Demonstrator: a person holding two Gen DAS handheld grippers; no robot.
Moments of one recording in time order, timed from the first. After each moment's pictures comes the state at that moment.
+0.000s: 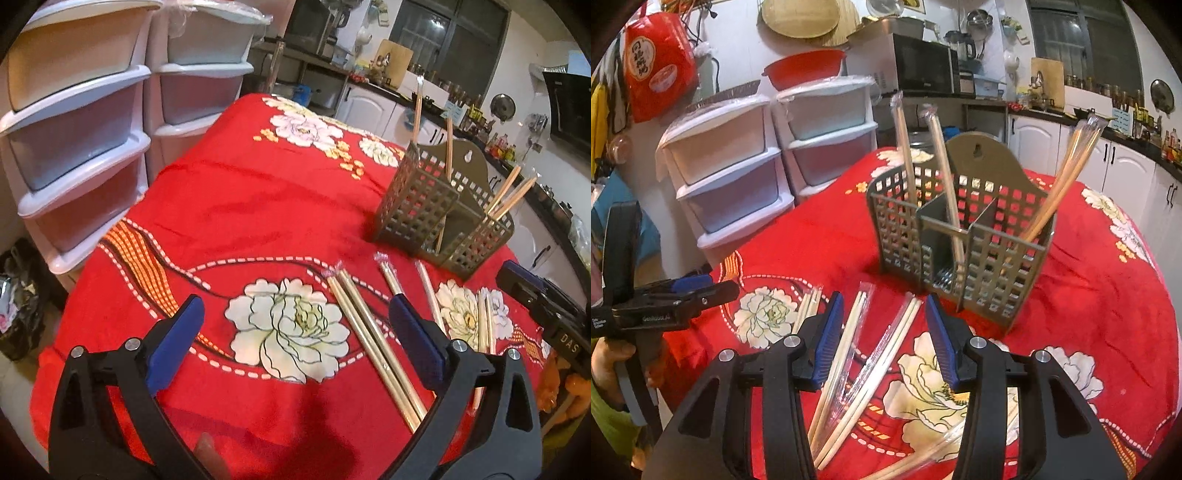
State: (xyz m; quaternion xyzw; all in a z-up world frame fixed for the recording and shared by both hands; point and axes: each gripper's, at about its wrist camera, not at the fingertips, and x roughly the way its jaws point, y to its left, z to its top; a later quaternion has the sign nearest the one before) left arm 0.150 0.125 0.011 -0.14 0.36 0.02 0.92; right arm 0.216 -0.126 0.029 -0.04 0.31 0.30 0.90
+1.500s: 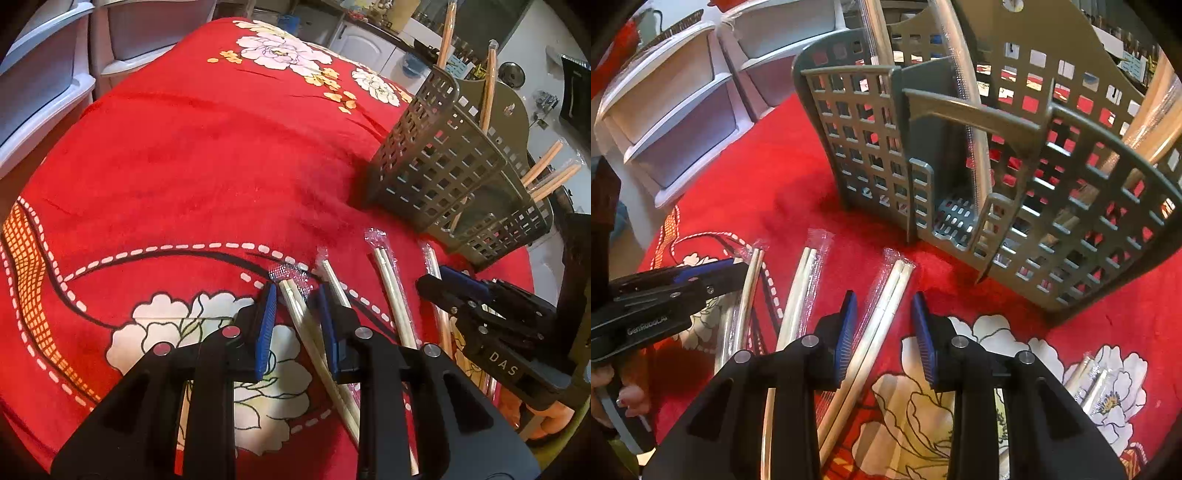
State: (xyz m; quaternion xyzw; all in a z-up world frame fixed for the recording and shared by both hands) left arm 0.237 0.101 -0.034 -0.17 0.48 -0.03 0.86; right arm 0.304 -0.072 -0.041 -0.07 0.46 0.26 0.84
